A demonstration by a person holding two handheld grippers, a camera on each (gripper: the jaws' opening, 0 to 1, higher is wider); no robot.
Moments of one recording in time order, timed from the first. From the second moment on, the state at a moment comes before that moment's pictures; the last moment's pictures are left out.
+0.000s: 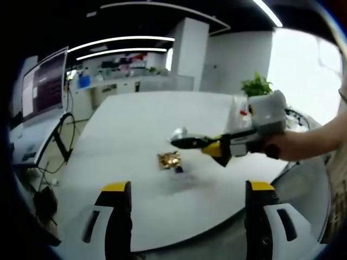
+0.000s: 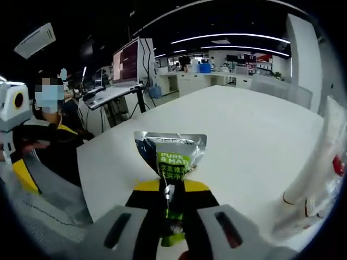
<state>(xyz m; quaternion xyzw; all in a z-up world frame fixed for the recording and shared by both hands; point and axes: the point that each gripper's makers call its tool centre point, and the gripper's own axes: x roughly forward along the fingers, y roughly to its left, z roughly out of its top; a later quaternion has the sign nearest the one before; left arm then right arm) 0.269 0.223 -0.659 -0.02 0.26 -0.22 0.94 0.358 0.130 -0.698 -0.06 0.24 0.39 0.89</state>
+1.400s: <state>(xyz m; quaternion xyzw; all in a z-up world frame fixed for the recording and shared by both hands) 0.285 0.148 -0.563 -0.36 0.17 -0.33 0.86 0.273 0.137 -0.596 -0.02 0.13 0.45 0.89</state>
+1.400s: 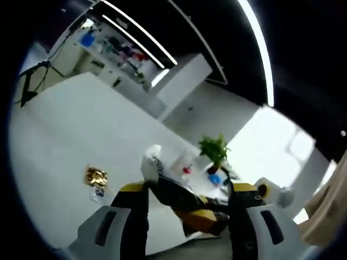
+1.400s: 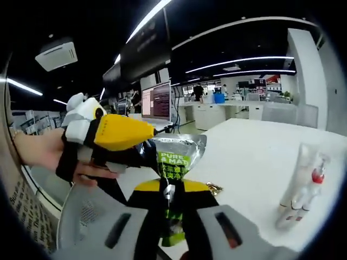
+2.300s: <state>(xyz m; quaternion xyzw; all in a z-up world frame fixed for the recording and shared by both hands) 0.276 0.150 -0.546 -0.34 0.18 -0.33 0.86 0.250 0.141 -0.589 0.00 0.15 0.53 0.83</state>
